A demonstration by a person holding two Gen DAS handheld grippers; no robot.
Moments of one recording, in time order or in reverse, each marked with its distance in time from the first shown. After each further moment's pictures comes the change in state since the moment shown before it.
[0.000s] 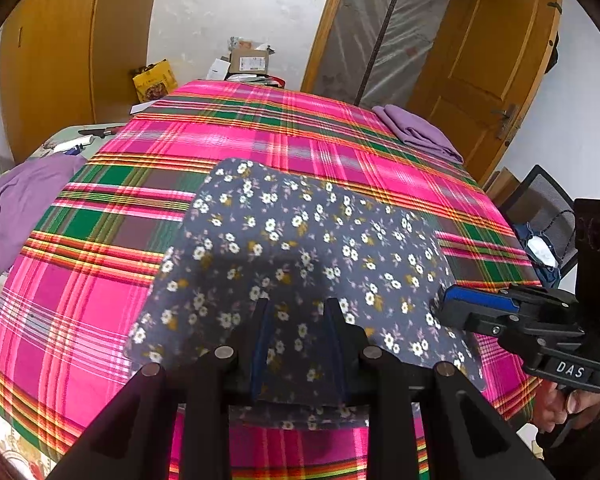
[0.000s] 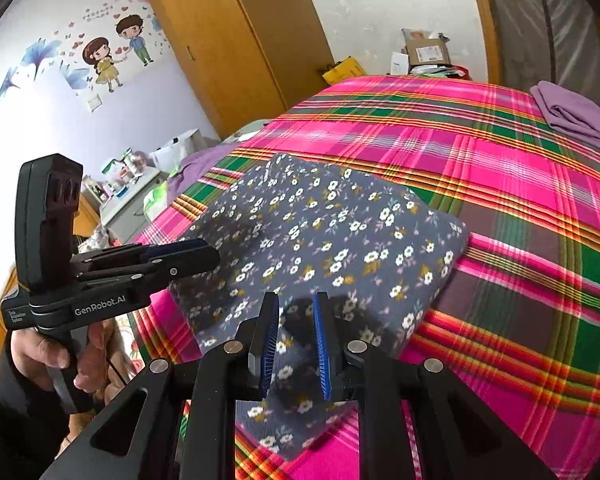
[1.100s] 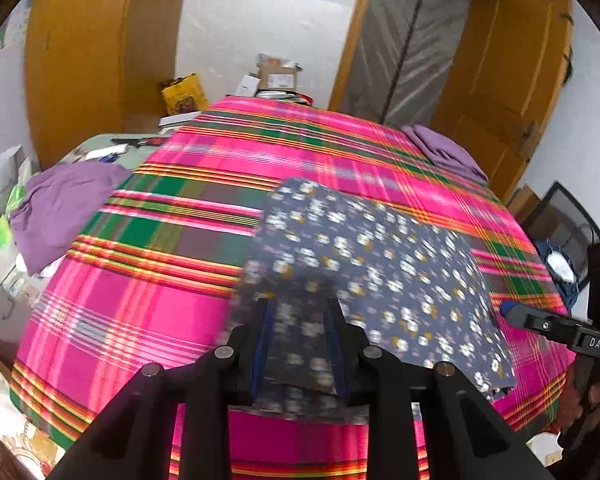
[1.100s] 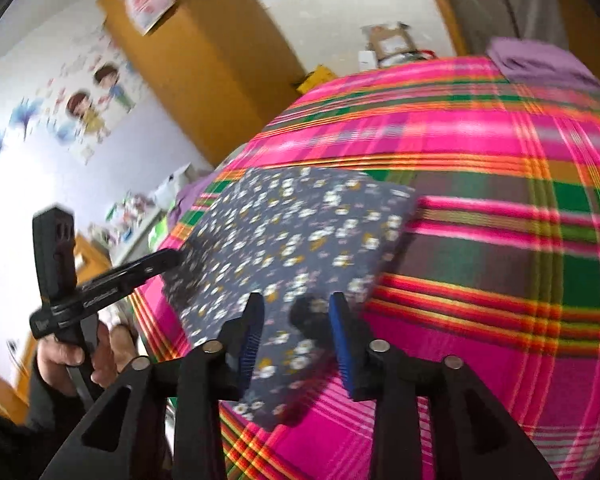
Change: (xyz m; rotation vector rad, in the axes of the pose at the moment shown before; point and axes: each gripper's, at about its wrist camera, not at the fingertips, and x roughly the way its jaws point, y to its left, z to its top) left arm -0.026 0.046 -0.002 -0.046 -0.075 0.079; right arm -0.024 -0.053 -0.024 0.242 -0.071 0.060
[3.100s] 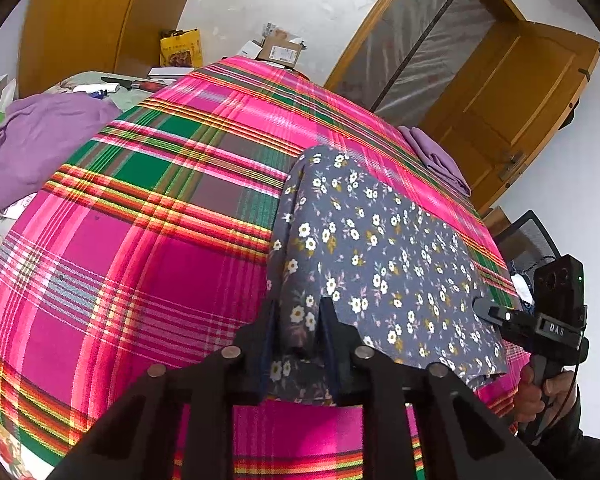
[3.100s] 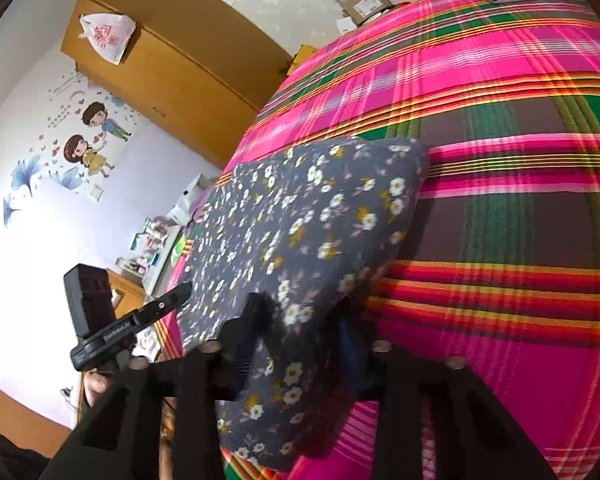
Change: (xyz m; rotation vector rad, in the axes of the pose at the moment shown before) left arm 0.024 0.050 -0.011 -0.137 0.088 -0.185; right arm 0.040 -0.017 0.010 0.193 0.048 0.135
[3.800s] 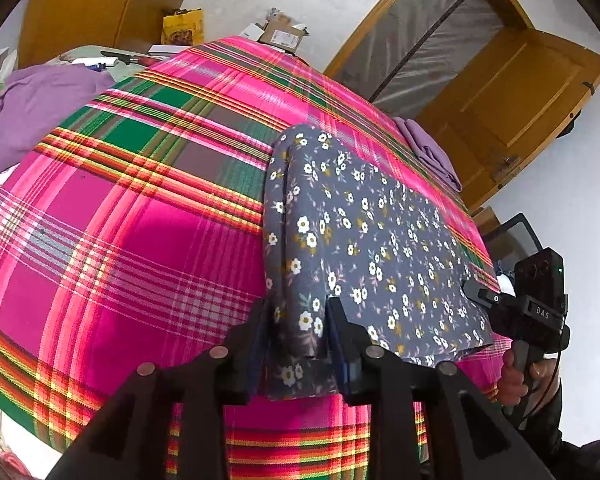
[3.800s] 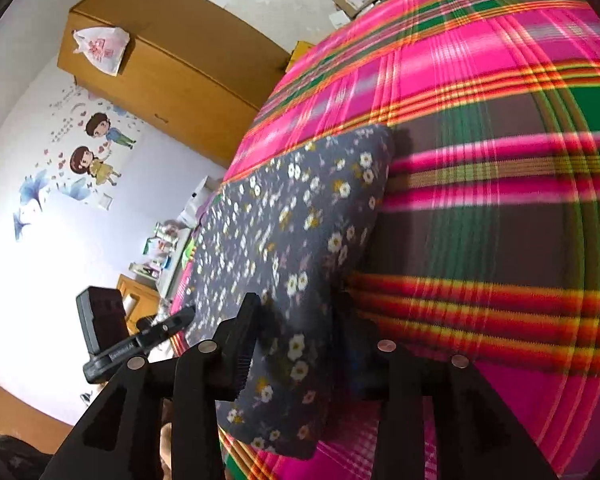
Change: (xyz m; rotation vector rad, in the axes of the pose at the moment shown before) left arm 0.001 -0.004 -0.012 -0.067 0.051 -0.044; right arm -0.010 -0.025 0.008 0.041 0.043 0.038
